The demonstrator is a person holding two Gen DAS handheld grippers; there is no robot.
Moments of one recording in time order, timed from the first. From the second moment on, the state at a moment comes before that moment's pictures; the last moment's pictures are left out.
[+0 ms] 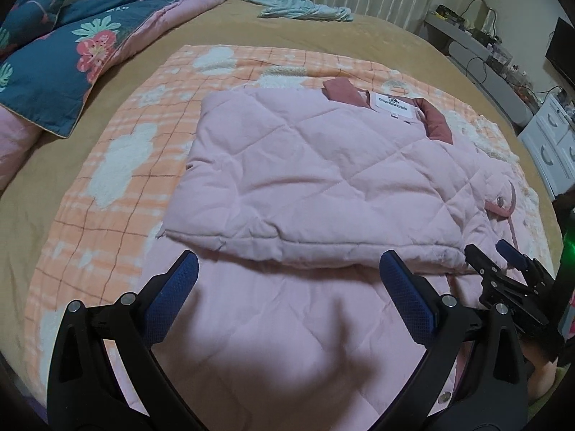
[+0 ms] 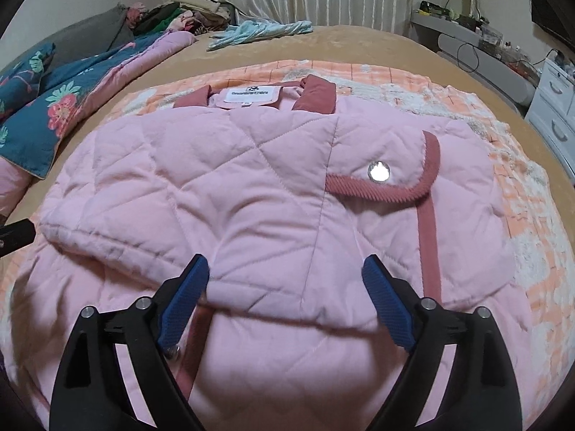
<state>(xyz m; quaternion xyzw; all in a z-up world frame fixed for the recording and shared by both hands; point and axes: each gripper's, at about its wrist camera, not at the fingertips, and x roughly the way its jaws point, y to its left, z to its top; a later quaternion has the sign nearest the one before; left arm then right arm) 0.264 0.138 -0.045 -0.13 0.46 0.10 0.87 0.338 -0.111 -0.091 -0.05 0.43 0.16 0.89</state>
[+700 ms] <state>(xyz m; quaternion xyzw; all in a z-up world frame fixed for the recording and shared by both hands) 0.221 0.130 -0.013 -0.13 0.44 0.10 0.88 0.273 -0.141 -0.026 0.01 0.39 0.19 0.90</state>
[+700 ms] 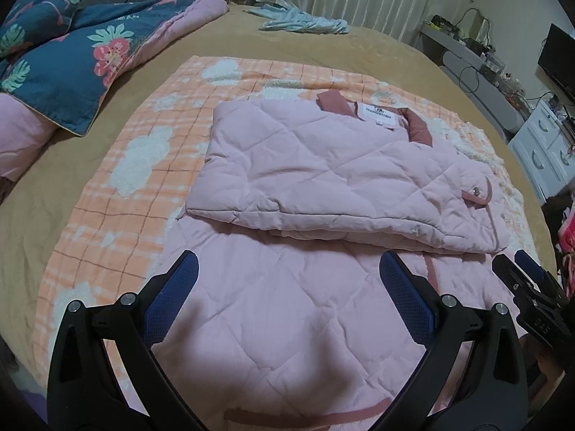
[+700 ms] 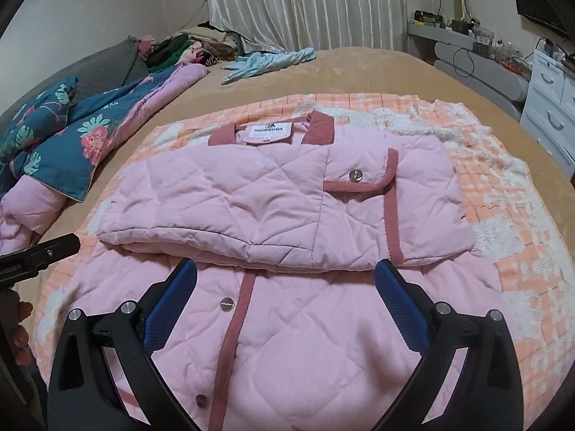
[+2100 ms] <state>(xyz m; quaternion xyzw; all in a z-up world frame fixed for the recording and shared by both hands) 0.143 0.105 0.061 -0.11 0.37 0.09 0.92 0.180 -0.184 0.073 0.01 0.28 0.19 0.94</state>
